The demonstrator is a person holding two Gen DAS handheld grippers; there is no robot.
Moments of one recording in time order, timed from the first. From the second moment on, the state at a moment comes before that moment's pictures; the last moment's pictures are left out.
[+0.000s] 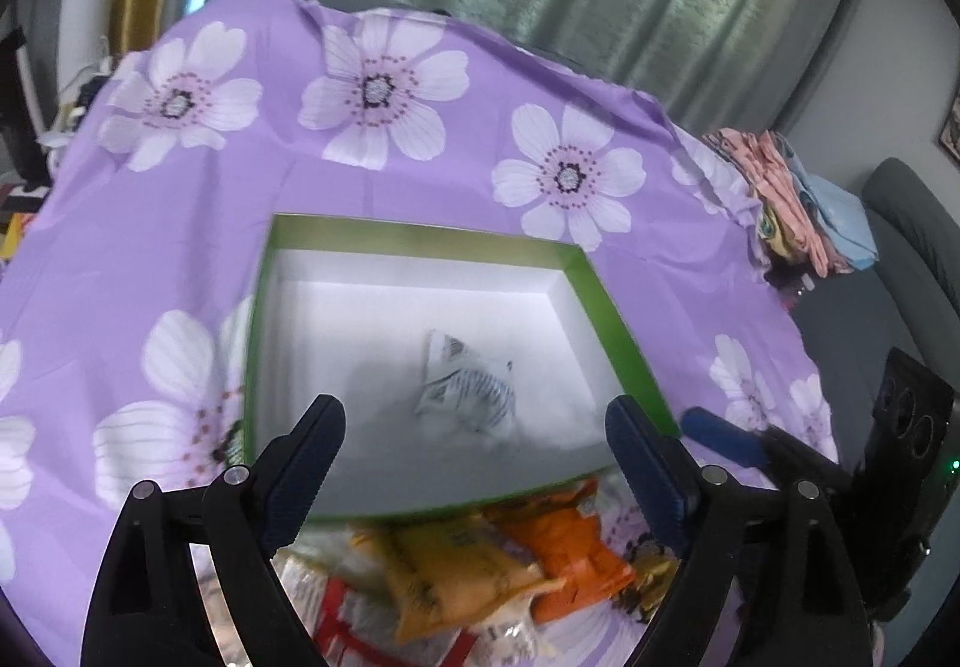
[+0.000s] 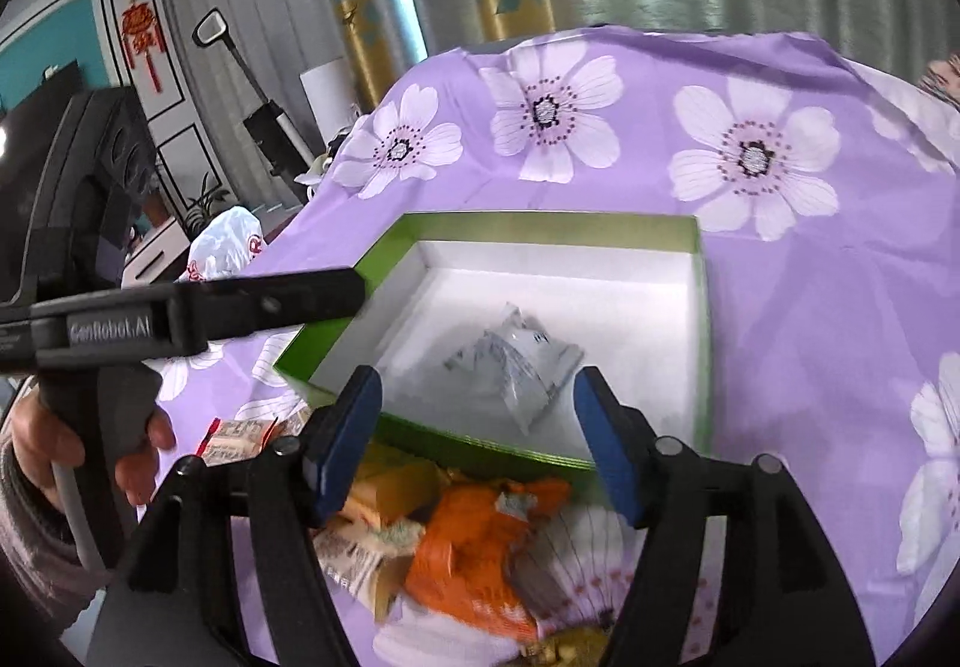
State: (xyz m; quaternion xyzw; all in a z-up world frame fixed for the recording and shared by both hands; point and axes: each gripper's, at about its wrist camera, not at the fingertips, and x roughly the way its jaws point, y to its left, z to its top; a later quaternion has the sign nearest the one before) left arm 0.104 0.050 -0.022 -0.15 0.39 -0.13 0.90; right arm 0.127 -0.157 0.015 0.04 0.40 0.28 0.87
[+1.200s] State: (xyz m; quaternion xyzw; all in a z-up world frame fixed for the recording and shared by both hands) left arm -0.025 -0.039 -0.019 -0.01 0.36 -0.14 0.92; right arm -0.005 -0.225 0.008 0.05 0.42 0.23 0.87
